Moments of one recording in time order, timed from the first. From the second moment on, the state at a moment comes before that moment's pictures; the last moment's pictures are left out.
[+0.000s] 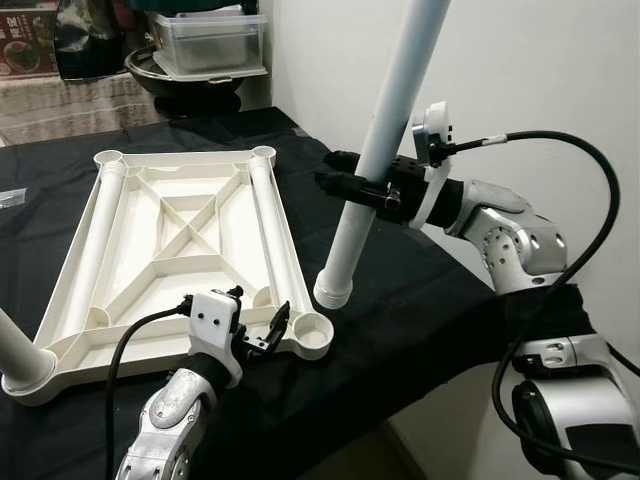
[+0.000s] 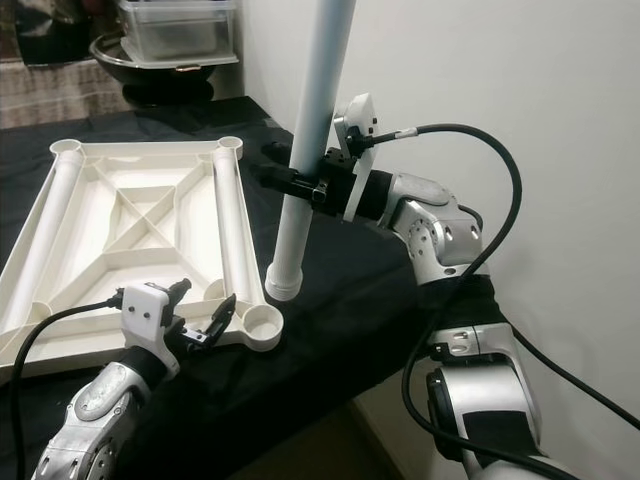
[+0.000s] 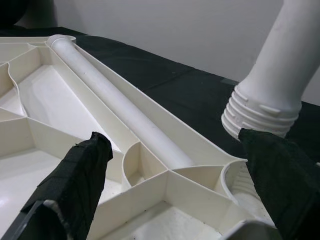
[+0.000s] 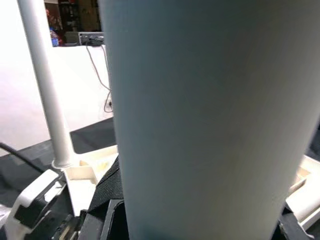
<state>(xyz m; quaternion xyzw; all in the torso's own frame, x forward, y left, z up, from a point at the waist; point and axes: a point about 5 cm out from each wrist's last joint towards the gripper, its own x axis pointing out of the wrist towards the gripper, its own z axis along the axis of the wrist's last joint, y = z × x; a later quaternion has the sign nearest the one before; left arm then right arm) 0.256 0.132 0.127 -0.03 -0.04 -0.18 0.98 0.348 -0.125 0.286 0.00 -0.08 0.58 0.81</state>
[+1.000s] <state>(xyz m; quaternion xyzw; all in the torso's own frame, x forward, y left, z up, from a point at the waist) 0.253 0.133 0.124 -0.03 -0.04 -0.19 0.98 0.333 -0.102 0.269 0.01 -0.05 0.63 0.77</state>
